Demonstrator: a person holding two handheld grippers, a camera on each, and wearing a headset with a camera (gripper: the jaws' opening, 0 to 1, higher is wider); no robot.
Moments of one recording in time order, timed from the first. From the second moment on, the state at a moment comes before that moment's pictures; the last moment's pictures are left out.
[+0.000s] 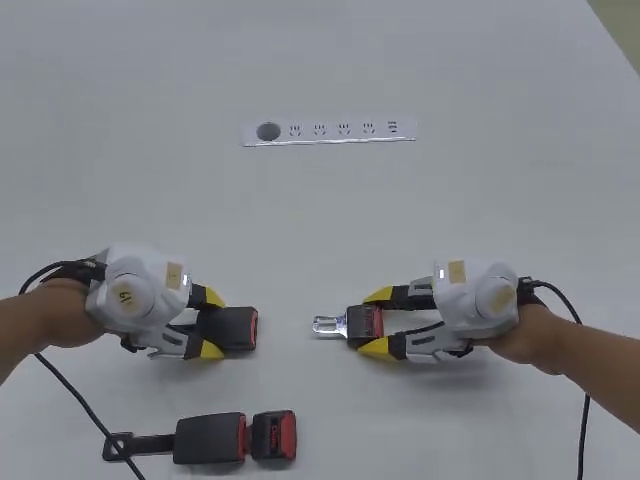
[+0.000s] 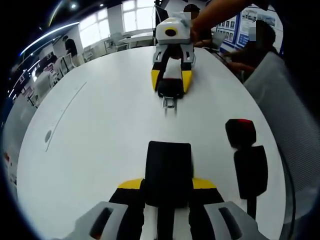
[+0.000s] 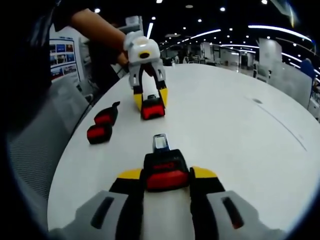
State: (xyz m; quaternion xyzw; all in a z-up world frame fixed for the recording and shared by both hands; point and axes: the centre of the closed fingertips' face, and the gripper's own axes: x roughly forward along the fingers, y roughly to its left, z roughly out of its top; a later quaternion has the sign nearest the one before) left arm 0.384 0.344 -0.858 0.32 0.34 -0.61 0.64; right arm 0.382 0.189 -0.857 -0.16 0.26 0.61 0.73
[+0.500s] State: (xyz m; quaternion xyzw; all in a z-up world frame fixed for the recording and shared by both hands) left arm 0.385 0.344 -0.858 0.33 0.34 -0.61 0.64; right arm 0.383 0.217 -0.857 -0.15 0.25 0.62 0.73
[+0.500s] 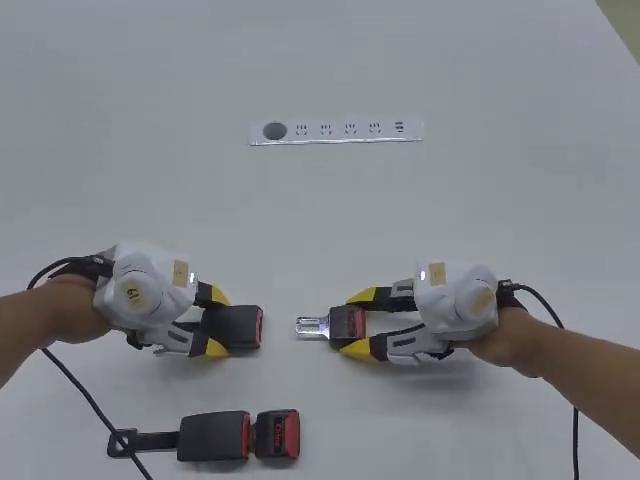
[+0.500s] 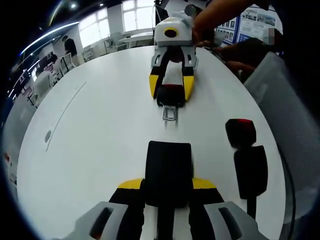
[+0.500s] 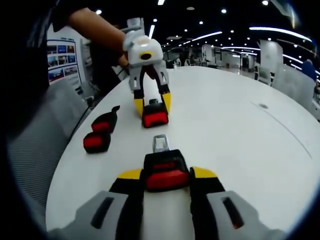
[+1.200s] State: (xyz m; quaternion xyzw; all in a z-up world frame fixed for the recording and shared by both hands) left arm 0.384 0.344 -0.858 0.33 0.34 -0.61 0.63; right arm 0.383 0.251 -0.856 -0.13 0.24 0.63 0.73
